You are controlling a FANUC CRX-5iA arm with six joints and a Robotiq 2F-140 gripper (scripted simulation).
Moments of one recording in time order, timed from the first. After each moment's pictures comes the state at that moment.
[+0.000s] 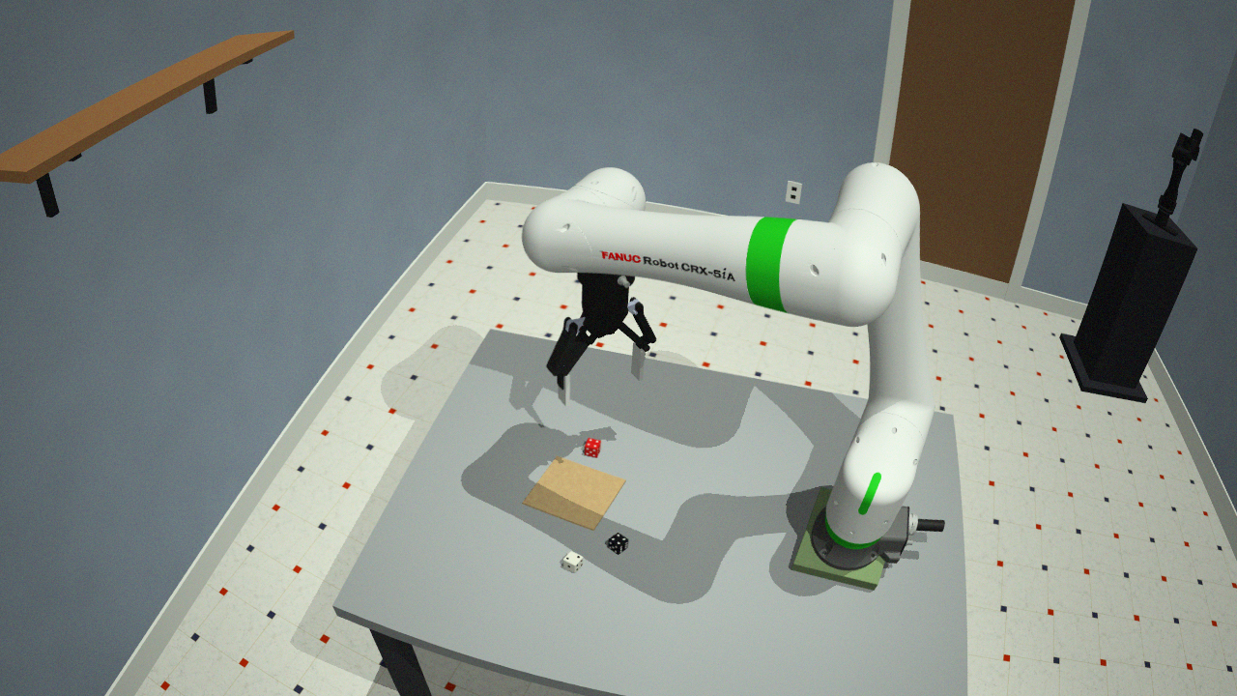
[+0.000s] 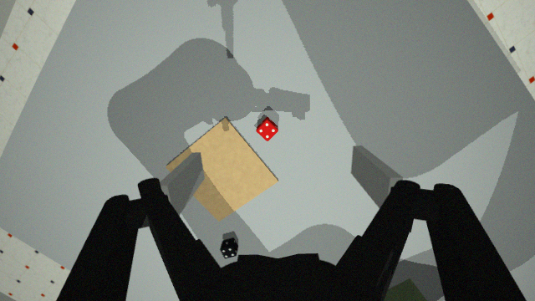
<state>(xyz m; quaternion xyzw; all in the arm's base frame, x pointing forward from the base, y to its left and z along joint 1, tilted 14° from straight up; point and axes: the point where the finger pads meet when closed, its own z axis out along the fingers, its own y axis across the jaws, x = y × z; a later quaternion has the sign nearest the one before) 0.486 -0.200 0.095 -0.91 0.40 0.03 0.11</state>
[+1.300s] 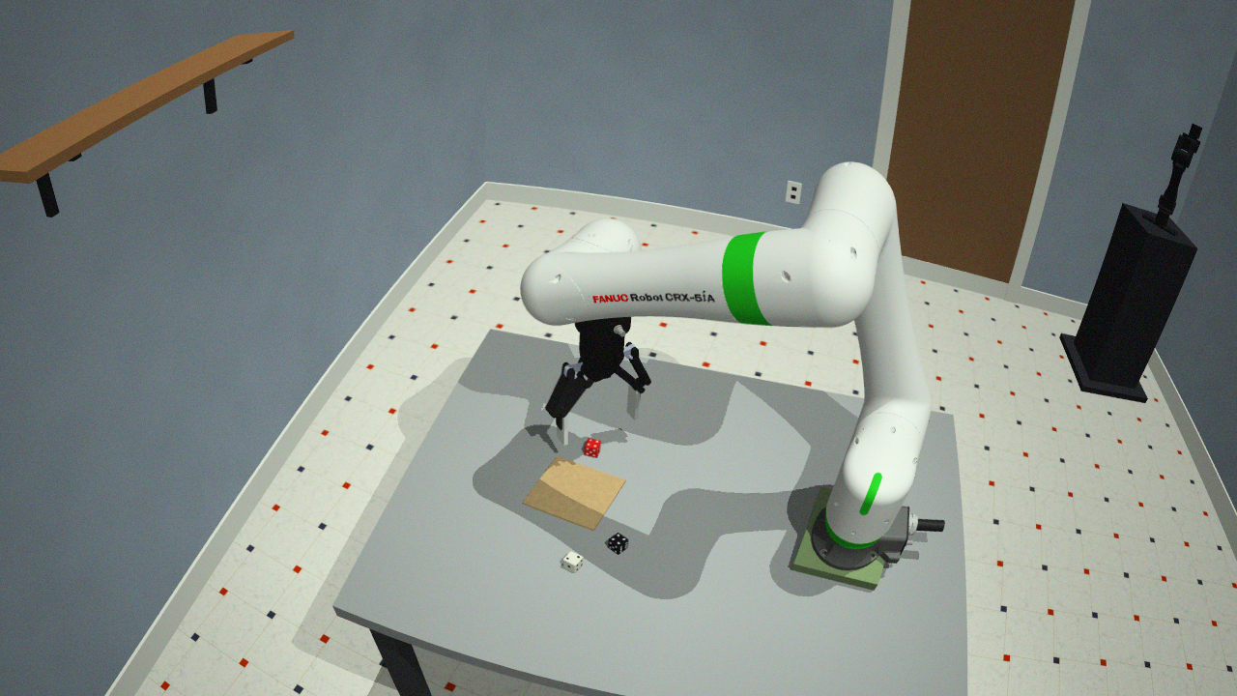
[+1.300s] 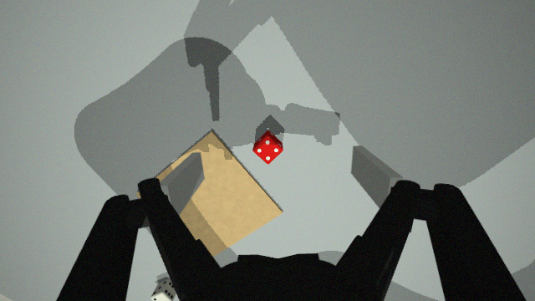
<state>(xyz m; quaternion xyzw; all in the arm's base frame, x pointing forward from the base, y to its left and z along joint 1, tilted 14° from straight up) 0.493 -0.178 0.006 -0.91 0.40 0.02 0.12</state>
